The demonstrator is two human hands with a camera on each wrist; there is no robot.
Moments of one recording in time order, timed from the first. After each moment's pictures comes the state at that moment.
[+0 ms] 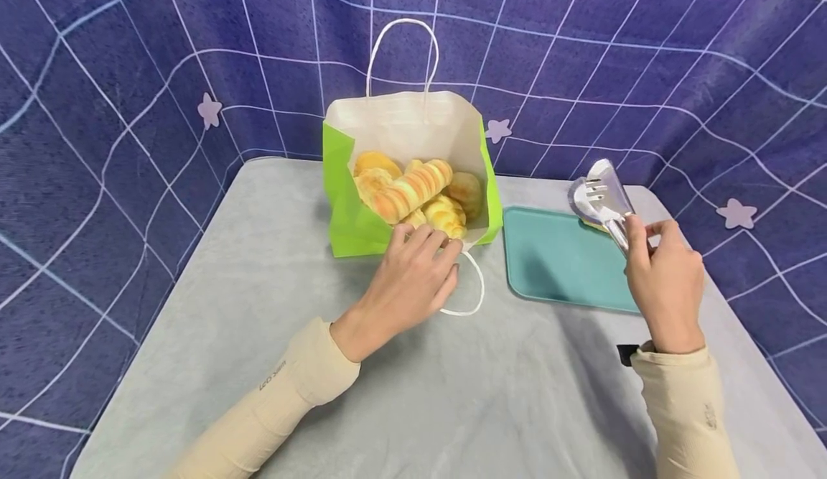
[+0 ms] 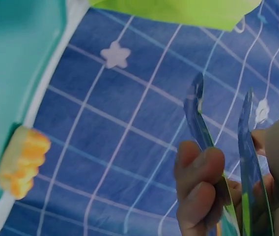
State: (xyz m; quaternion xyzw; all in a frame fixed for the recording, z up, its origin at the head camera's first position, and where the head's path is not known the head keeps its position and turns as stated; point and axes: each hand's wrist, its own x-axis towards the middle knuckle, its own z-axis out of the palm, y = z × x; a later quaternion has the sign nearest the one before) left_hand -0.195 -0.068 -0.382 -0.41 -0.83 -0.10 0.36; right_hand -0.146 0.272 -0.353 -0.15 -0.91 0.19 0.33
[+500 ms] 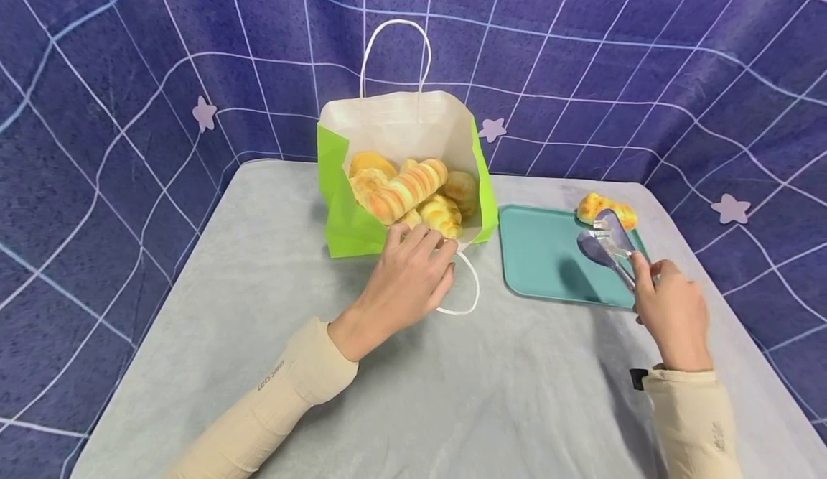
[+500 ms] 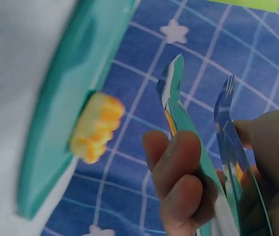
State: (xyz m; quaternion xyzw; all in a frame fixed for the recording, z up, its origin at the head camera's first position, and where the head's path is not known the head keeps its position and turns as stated) left_hand -0.196 -0.065 -0.384 -0.41 -0.83 -0.10 0.36; right_hand -0.121 0.321 -0.394 -0.20 -0.95 0.17 0.15
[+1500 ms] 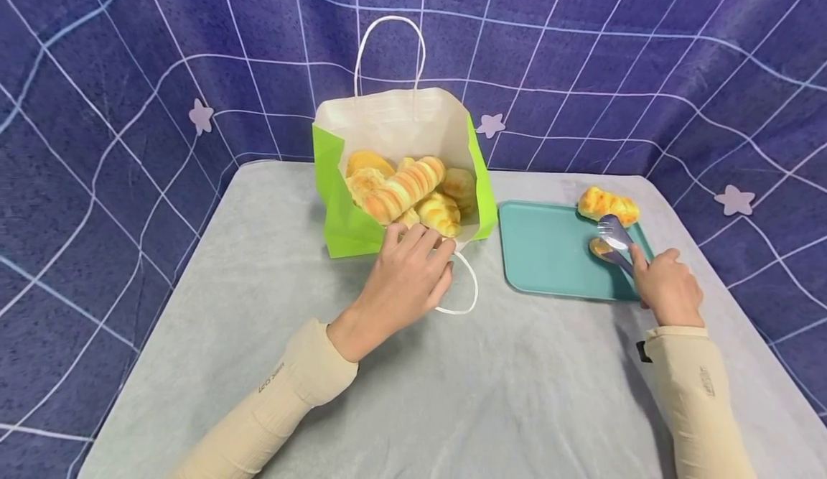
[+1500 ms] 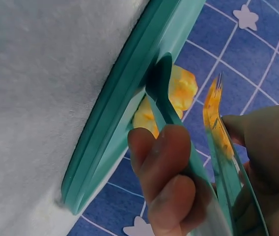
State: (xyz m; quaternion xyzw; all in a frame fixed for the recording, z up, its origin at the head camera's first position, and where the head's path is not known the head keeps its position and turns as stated) left_hand -0.197 -0.064 -0.385 -0.41 -0.83 -0.10 0.36; right_hand -0.168 0.373 -0.420 -0.27 -0.95 0.15 -0.01
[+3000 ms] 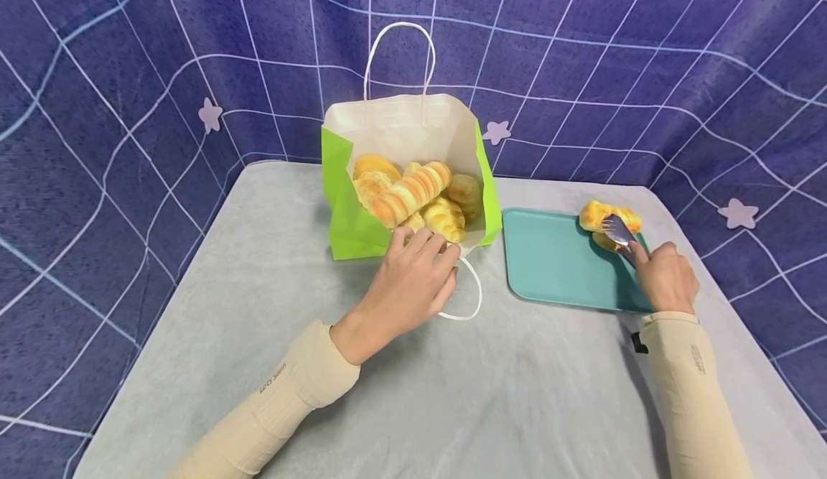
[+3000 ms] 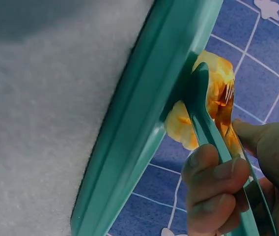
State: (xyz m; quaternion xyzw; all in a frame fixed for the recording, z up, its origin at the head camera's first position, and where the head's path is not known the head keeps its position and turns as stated) left_hand -0.196 -0.067 -0.384 -0.41 -0.83 -0.10 0.37; right_hand -0.198 0.391 -0.434 -0.26 -0.95 0.16 0.08
